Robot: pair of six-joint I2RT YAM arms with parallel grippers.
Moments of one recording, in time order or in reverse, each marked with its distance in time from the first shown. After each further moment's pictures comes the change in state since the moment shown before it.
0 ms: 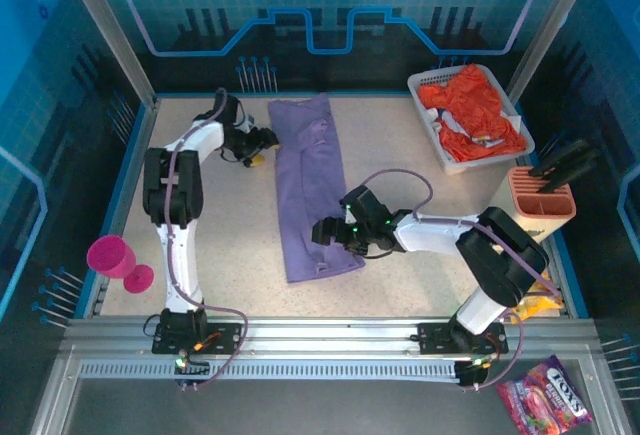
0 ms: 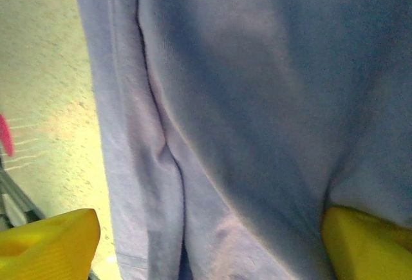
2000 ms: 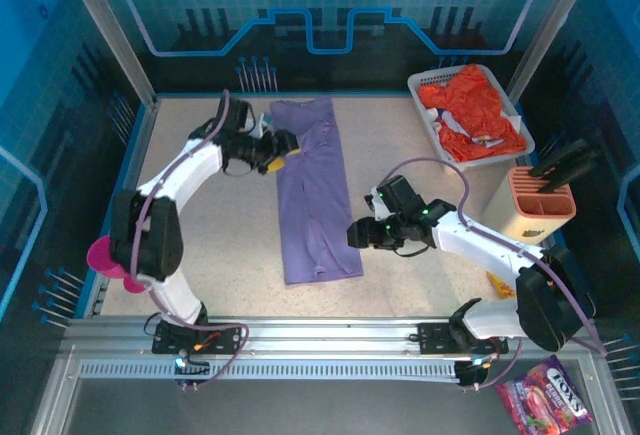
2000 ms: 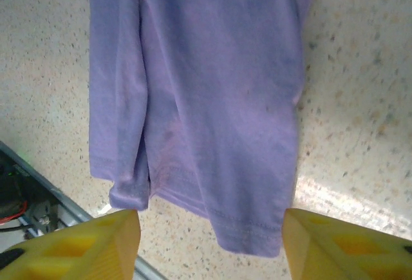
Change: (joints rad) left arm -0.177 -0.529 -0.430 0.107 0.098 -0.111; right arm -0.145 -0.301 0.003 -0.433 -0.075 -0.301
